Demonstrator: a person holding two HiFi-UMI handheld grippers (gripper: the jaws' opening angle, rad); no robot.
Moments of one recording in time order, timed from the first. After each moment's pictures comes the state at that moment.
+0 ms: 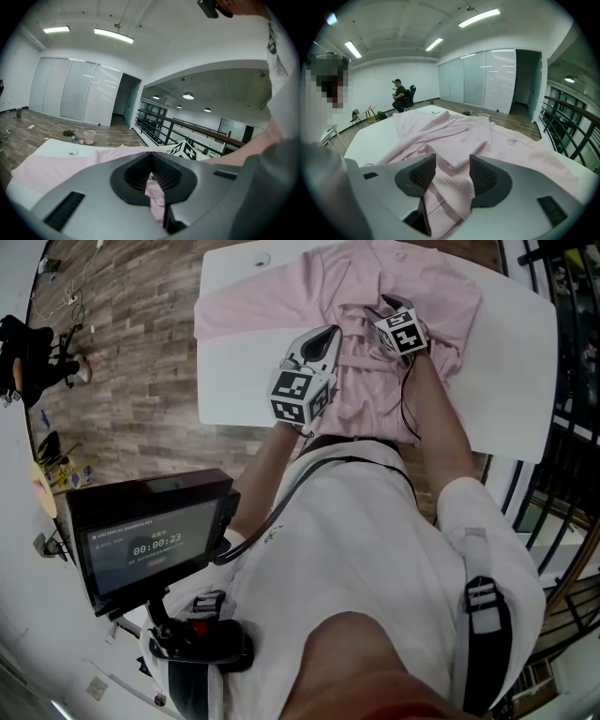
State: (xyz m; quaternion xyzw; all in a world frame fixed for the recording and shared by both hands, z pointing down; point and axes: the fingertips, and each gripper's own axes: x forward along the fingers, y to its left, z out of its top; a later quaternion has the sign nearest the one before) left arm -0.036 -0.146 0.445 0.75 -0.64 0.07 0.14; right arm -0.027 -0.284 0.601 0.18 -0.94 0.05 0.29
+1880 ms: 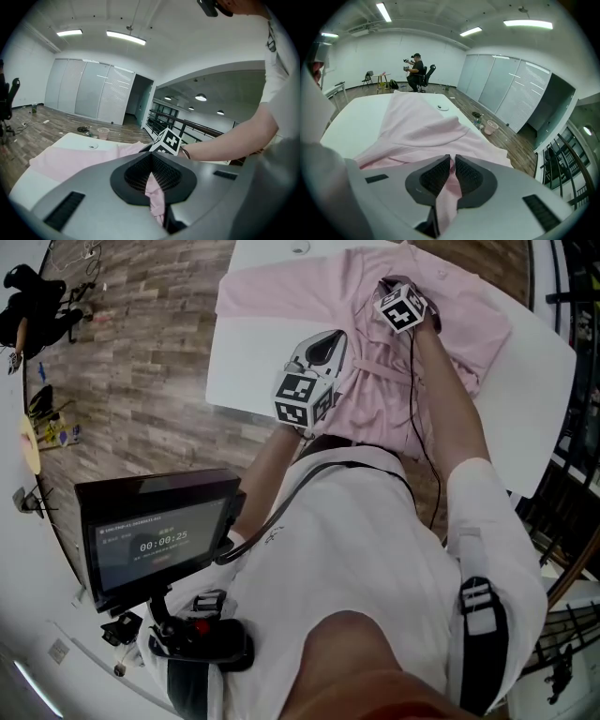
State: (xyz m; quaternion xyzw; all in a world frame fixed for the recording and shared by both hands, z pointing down) left arm -0.064 -0.128 0.452 0.70 -0.69 0.05 0.17; right arm -0.108 -0.321 0.581 0.12 -0.91 -0.13 0.37
